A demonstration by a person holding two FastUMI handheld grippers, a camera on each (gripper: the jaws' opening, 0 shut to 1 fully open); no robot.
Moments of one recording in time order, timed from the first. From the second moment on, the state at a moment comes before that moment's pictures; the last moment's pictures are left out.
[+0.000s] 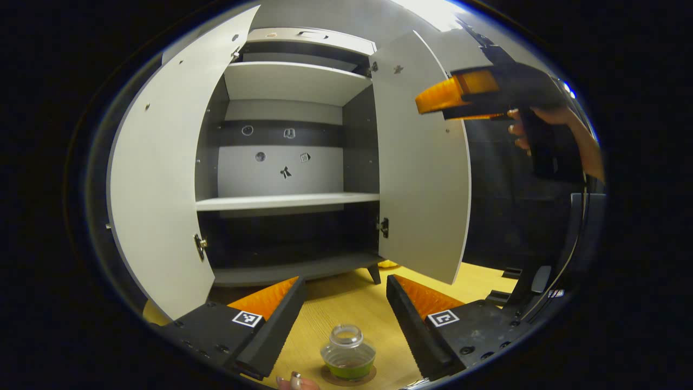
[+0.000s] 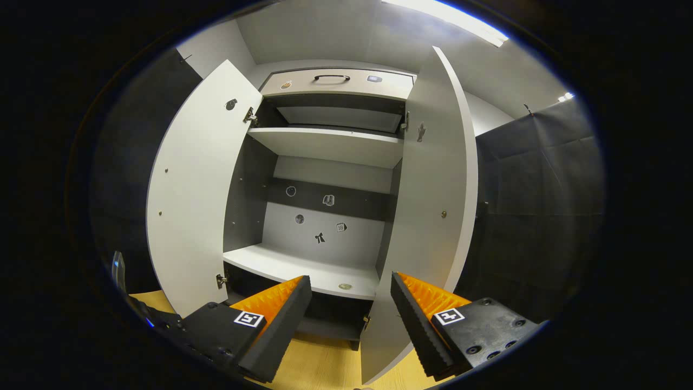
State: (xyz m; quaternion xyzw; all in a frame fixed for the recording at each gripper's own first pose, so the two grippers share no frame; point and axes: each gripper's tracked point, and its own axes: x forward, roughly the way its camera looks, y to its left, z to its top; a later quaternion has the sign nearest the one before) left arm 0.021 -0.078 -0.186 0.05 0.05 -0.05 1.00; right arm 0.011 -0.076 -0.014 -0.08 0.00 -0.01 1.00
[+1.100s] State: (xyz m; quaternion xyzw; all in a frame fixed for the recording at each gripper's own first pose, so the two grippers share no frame) left arm -0.127 0.152 0.041 0.05 0.02 0.20 0.98; right arm -0.018 -0.232 0.000 -0.18 0.03 -0.20 0.96
